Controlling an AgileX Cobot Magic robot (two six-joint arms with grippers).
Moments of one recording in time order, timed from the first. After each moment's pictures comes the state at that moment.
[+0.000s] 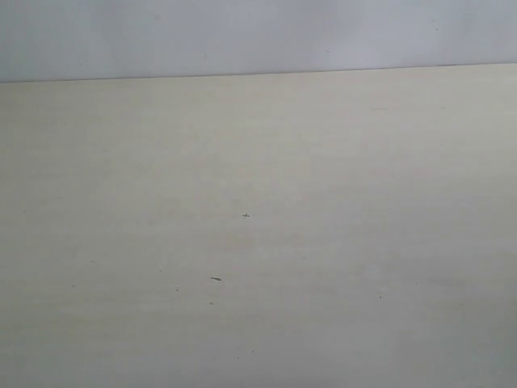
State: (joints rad) left arm -0.06 0.22 -0.16 -0.56 0.00 0.30; right arm 0.05 0.01 -0.01 0.19 0.25 -0.14
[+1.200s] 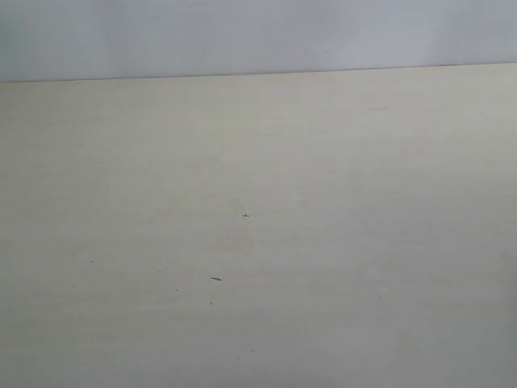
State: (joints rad) left arm -0.02 0.14 0.00 -0.02 0.05 -0.06; right arm 0.05 0.01 -0.01 0.19 0.25 -0.14
